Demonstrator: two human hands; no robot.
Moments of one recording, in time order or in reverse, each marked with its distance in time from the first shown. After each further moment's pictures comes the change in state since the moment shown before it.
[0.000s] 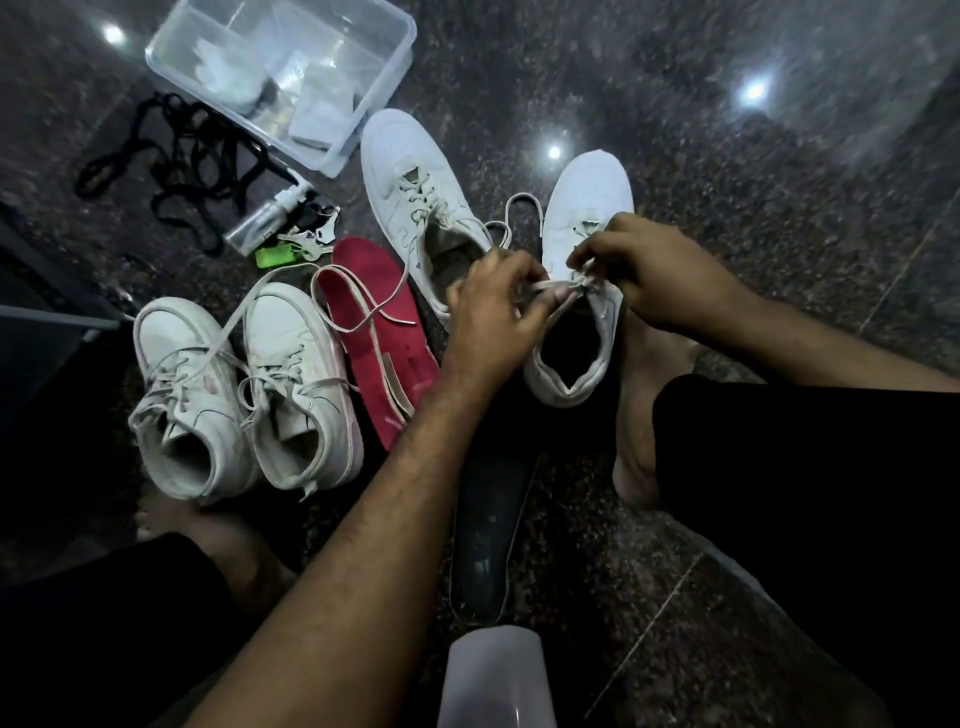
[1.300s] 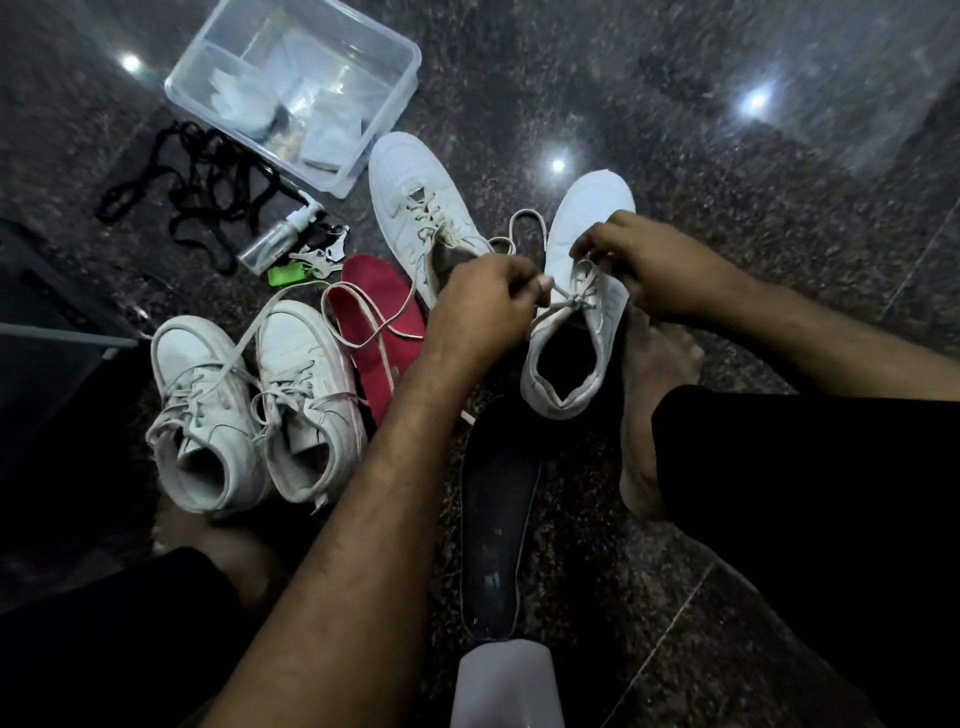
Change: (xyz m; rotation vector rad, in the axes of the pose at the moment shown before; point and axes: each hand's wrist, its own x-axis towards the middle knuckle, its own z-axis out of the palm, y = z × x) left_hand 0.022 0.029 -0.043 0.134 -0.240 -0.180; right_hand 0.018 0.011 -0.005 -0.041 -0.051 -0.030
